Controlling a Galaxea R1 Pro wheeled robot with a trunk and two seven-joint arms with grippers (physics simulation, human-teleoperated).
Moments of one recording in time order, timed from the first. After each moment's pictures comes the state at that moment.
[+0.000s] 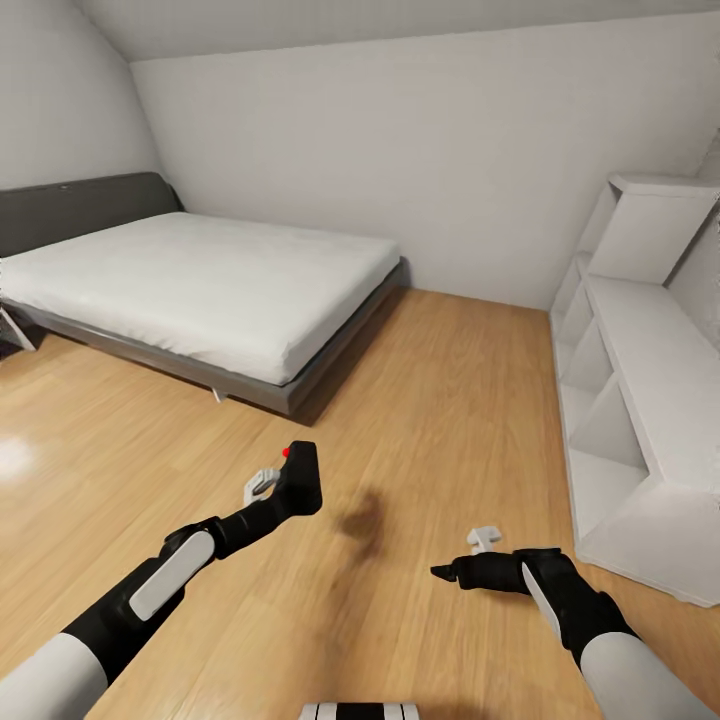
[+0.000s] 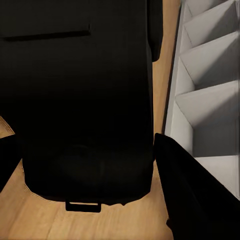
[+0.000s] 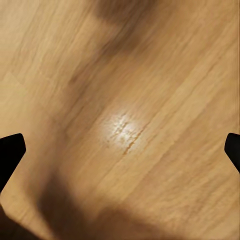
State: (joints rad) left arm -0.60 0.29 -0.57 -1.03 1.31 0.36 -0.14; right arm -0.62 -0.11 -0.03 -0.62 0.09 0.51 0.69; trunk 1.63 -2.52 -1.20
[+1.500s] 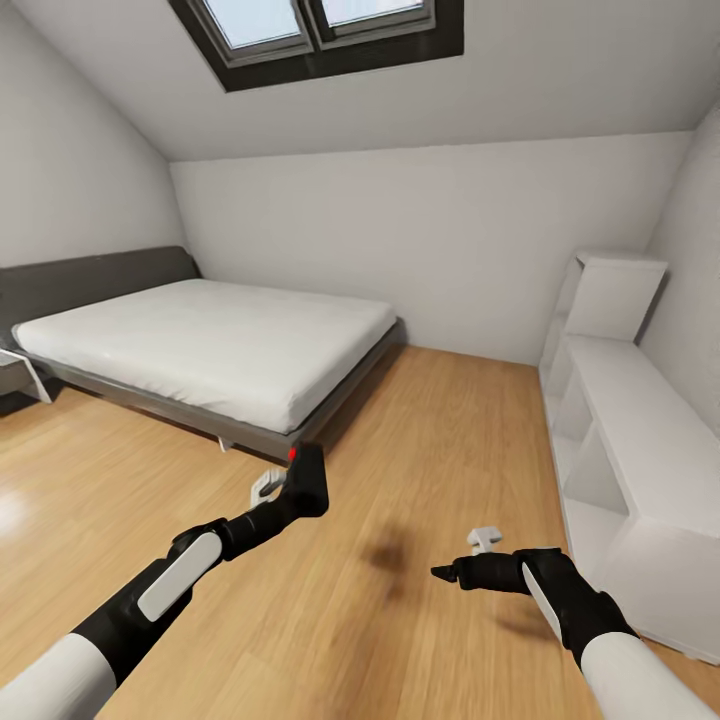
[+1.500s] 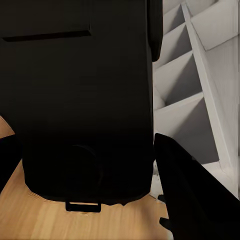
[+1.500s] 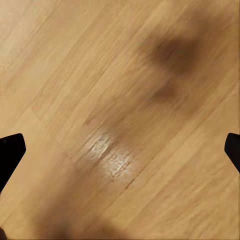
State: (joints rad) left arm -0.60 0.26 -0.58 -1.02 1.31 0.36 -0.14; right arm -0.62 -0.12 -0.03 -0.62 0.09 0.52 0.70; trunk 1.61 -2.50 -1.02
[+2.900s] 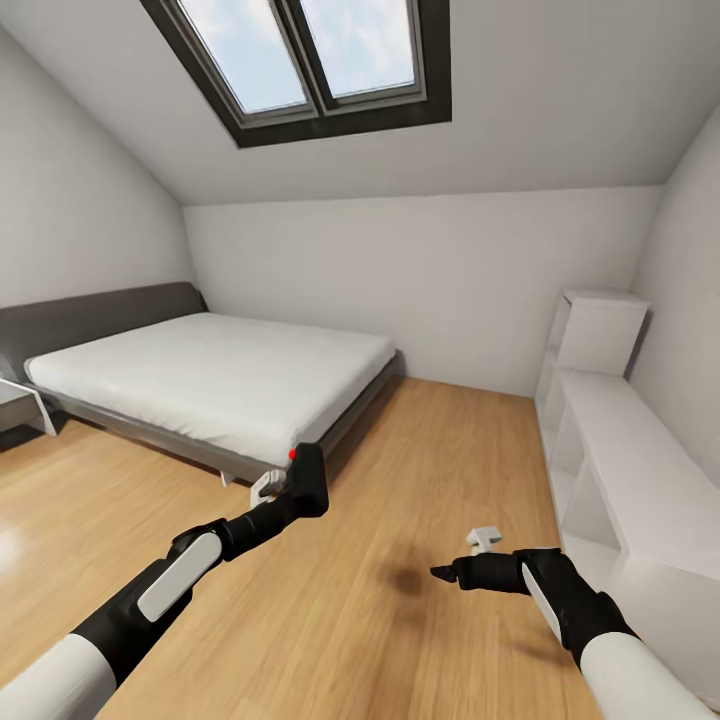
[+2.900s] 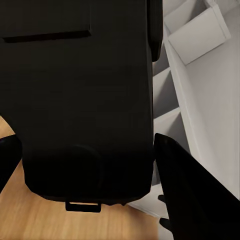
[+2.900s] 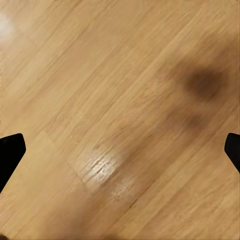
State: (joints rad) left arm -0.60 0.26 -0.58 -1.02 1.31 0.36 -0.14; right arm -0.62 -0.11 -0.03 -0.62 0.09 0.51 0.70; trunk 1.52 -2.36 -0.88
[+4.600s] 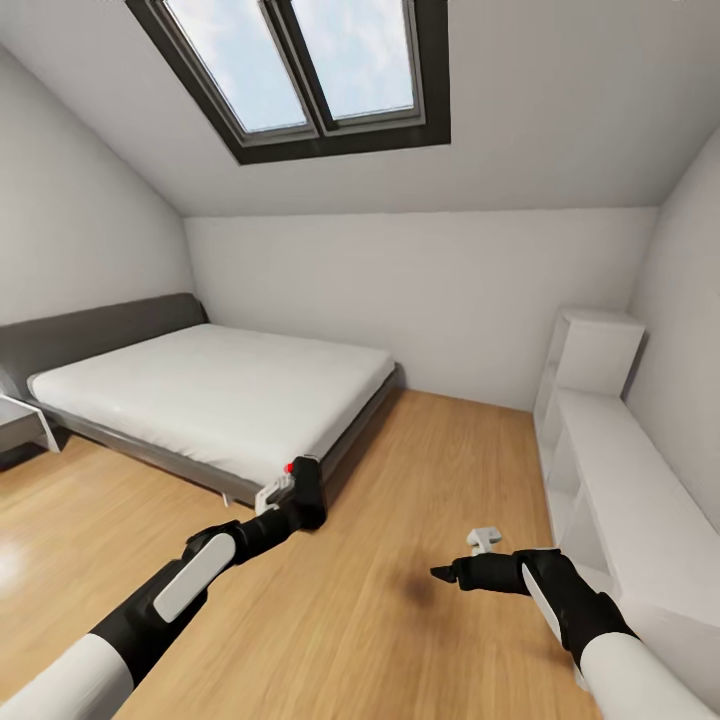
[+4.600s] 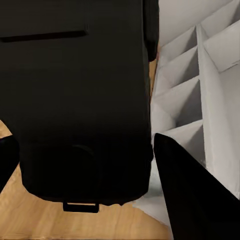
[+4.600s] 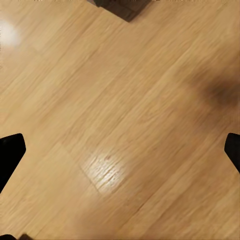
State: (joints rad) left arm -0.60 0.21 -0.57 -1.02 1.30 0.37 0.09; right arm -0.62 -0.11 -0.03 -0.62 0.09 0.51 0.69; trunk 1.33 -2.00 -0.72
